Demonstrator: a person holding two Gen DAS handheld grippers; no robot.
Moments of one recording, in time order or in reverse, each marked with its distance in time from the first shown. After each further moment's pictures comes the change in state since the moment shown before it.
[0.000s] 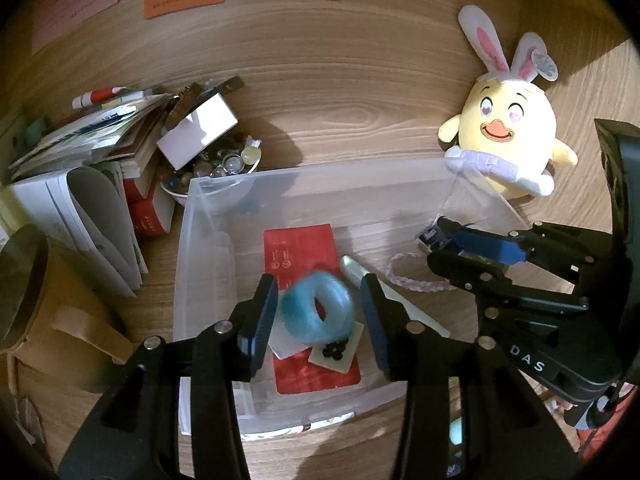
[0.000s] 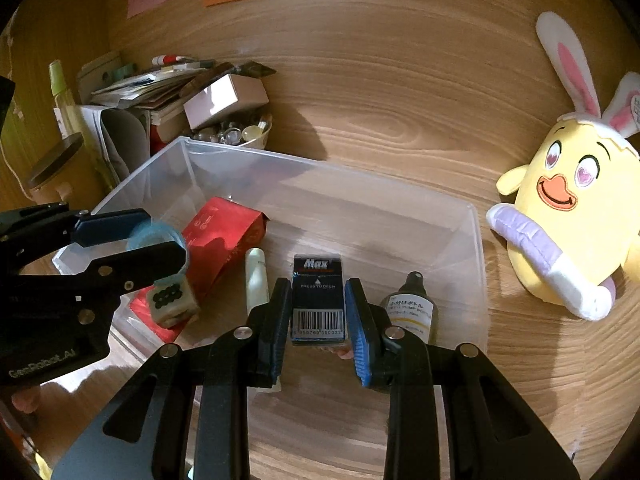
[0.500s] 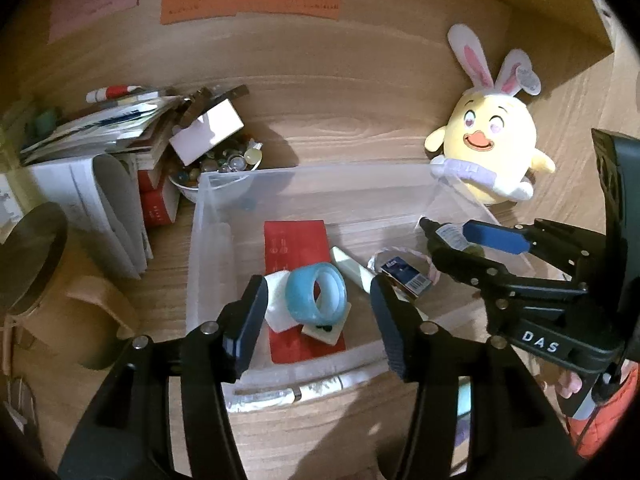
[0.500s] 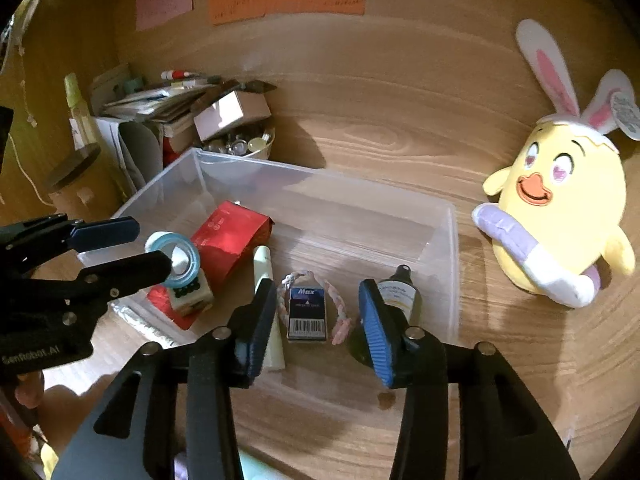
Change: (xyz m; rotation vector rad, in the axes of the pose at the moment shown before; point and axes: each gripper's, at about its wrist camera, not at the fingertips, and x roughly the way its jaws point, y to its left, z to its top) left arm -0.030 0.001 -0.012 -0.030 -0.037 -0.037; right arm -0.030 -0.004 -0.008 0.017 -0.037 0.014
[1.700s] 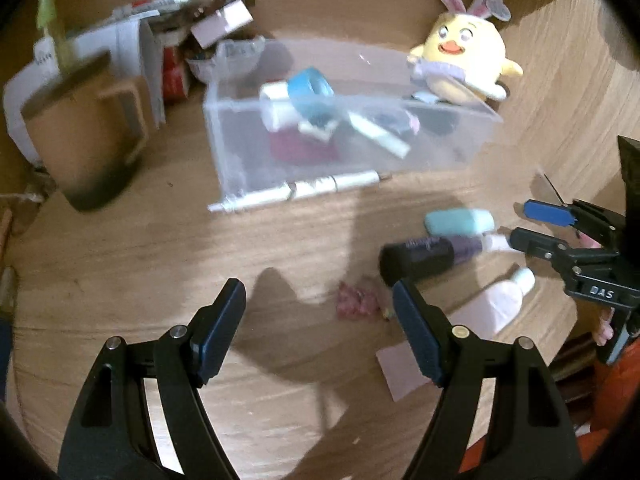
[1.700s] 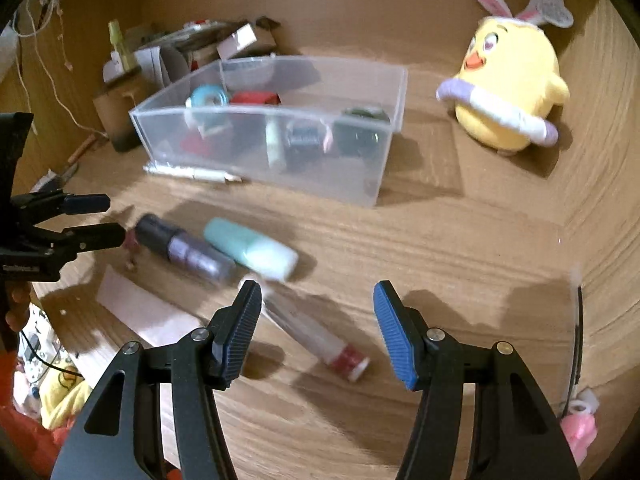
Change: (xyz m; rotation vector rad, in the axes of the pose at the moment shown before) left arm -0.034 -0.003 -0.116 -0.002 0.192 -0.045; right arm -0.061 -0.010 -0.126 0.030 0.123 0.028
